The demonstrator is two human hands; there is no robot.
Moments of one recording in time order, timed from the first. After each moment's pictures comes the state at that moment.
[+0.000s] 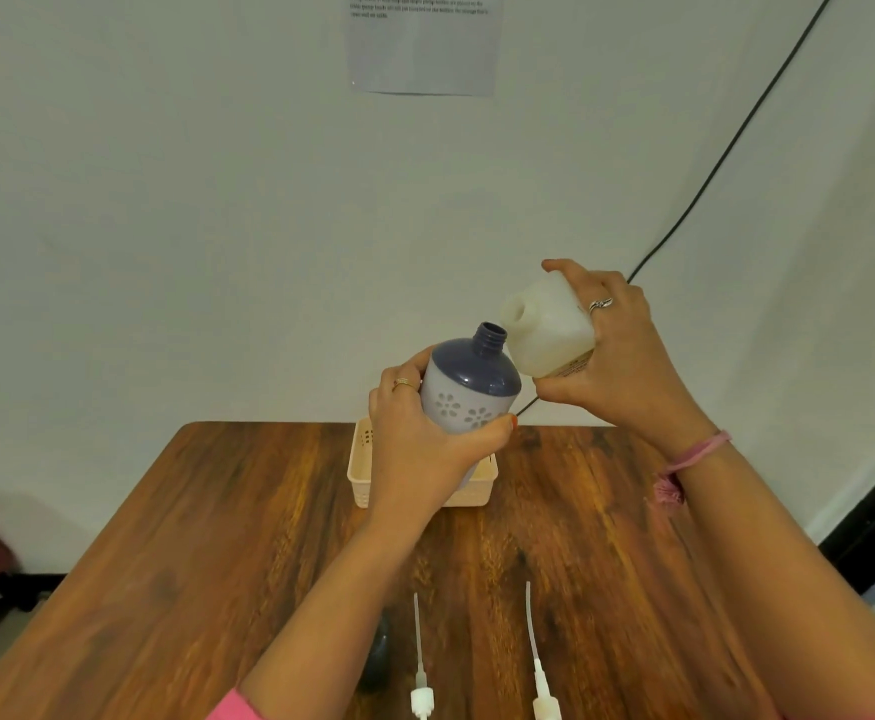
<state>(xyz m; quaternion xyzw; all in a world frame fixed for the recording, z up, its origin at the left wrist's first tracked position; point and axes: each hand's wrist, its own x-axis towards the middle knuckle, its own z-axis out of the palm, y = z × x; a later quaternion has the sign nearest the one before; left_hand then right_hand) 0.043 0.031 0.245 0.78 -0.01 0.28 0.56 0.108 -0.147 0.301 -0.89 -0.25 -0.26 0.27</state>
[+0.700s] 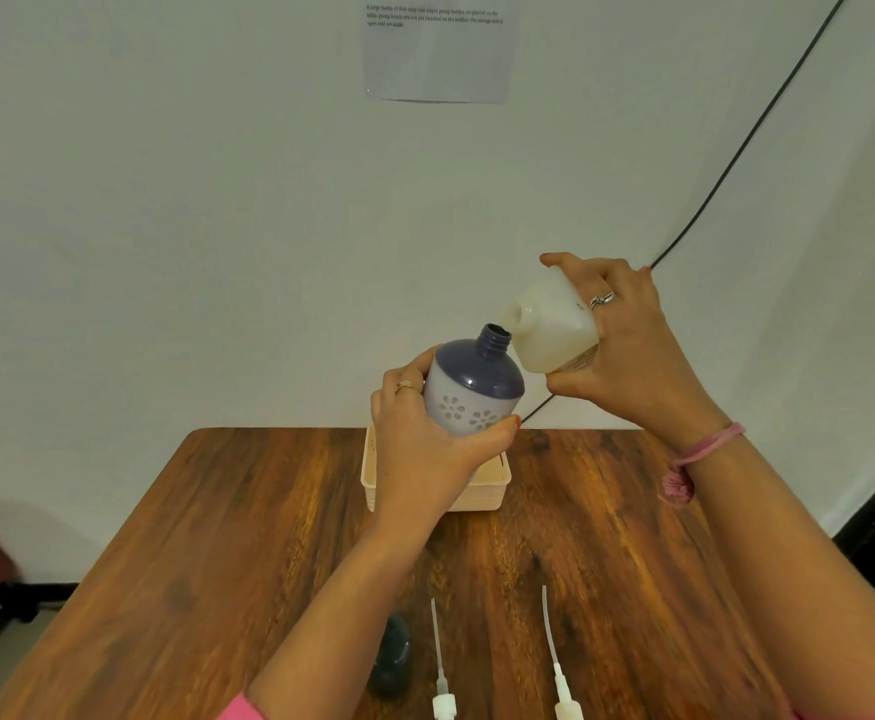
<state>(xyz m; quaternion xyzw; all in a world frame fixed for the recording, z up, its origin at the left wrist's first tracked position) 0.037 0.053 0.248 0.78 0.00 0.28 0.55 0.103 -0.124 0.313 -0.89 -0.26 -0.31 0.22</state>
